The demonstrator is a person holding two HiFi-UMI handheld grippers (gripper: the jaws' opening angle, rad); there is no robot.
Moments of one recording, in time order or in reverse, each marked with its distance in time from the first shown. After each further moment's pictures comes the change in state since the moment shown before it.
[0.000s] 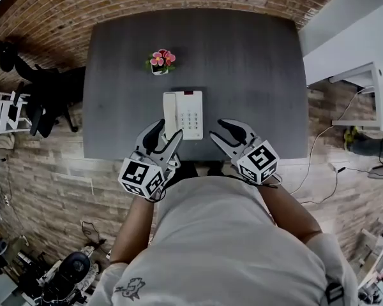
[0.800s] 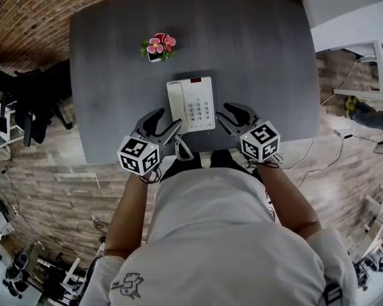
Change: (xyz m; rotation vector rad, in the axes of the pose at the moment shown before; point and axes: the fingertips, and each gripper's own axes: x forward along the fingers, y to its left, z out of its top) left arm 0.037 0.093 -0.101 -0.116 0.301 -0.177; right arm 0.066 -0.051 -0.086 0.233 0.154 -0.171
